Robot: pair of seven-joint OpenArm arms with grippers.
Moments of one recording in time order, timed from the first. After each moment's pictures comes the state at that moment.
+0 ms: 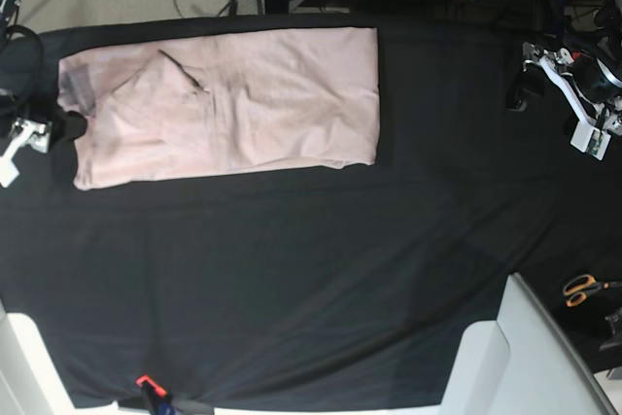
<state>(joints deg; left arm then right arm) 25.1 -23.9 -34.1 101.2 -29.7 -41.3 50.9 8.1 24.7 30.6 44.7 38.2 40.2 -73.2</state>
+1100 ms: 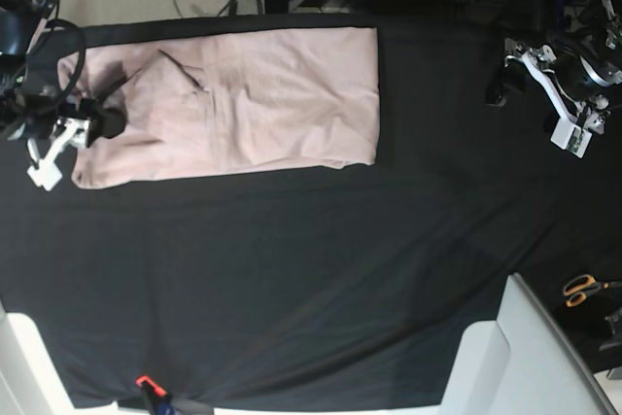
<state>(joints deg) 24.7 -22.5 -30.5 100.4 -29.7 -41.3 50.9 5.9 16.0 30.3 55.4 37.0 40.1 -74.7</state>
